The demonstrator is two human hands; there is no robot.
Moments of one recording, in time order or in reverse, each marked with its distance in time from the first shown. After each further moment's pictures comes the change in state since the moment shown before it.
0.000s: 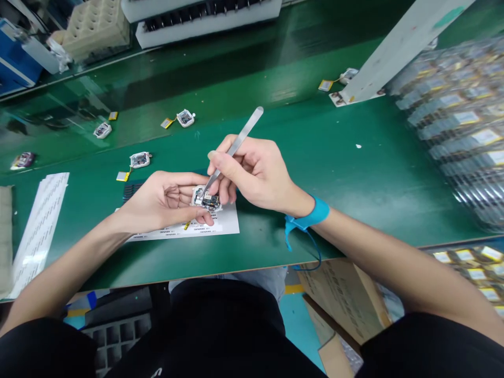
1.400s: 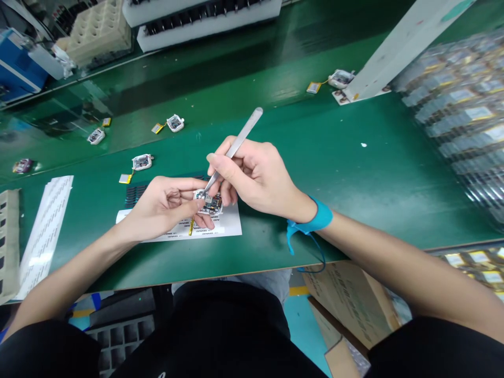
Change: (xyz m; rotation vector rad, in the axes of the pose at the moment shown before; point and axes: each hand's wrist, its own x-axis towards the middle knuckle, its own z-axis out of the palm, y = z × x) left_hand -0.002 -0.005 0.007 0.015 0.077 -0.010; right_hand -0.002 0.001 0.004 -0.064 0.028 0.013
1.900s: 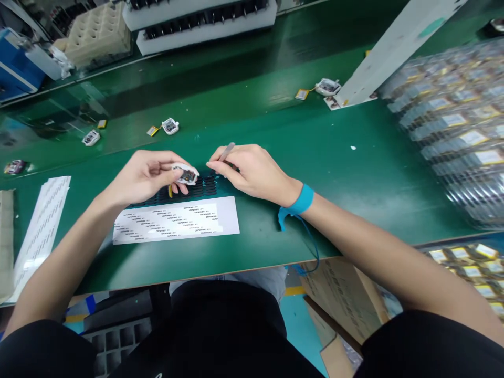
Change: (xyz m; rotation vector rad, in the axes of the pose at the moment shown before) left_hand 0.016 0.006 -0.062 0.409 0.113 0.096; right_hand 0.012 0.038 -0.035 -0.744 -0.163 -0.209
